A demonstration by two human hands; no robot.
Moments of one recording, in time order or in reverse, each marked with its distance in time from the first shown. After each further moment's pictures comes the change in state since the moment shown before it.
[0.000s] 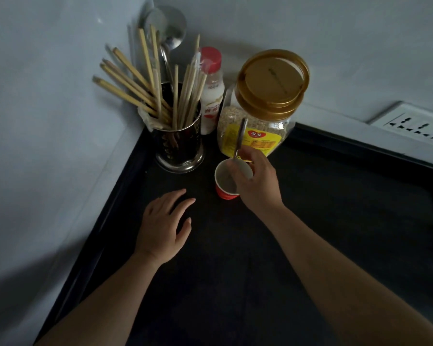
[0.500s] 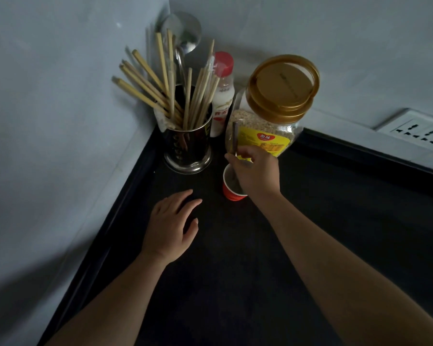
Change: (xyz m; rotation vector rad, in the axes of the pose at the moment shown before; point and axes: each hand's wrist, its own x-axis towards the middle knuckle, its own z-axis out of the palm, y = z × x) left_hand -0.002 0.000 0.001 -0.028 0.011 -0.009; right_hand 0.019 -0.014 0.016 -0.061 0.099 0.003
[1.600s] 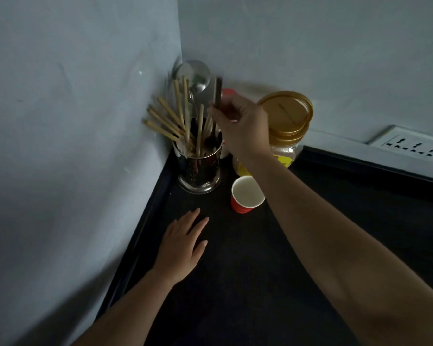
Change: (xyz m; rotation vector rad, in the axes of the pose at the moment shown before) left_hand -0.006 -0.015 -0.012 0.017 -0.153 0.043; right_hand 0.043 -0.107 -0.003 0.285 0.110 -0.395
